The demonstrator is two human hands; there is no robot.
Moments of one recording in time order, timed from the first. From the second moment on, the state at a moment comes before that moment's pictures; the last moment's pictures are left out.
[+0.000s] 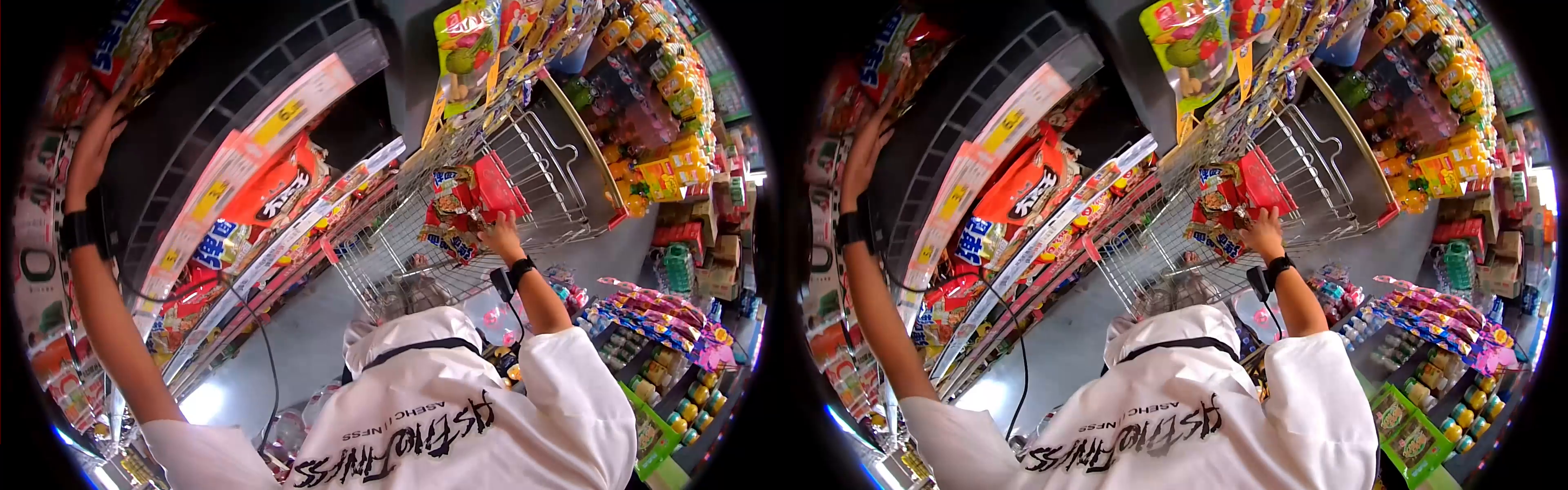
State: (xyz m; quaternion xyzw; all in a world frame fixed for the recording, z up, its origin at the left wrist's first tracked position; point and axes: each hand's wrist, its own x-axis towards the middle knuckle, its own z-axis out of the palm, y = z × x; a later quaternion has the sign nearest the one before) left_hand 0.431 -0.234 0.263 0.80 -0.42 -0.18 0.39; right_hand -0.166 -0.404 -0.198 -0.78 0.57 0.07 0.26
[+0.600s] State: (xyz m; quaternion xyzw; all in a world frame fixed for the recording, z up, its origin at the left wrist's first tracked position) left_hand 0.432 -0.208 0.282 0.84 -0.53 -0.04 0.10; right_hand -0.150 -0.461 -0.301 -0.68 0.68 0.19 0.20
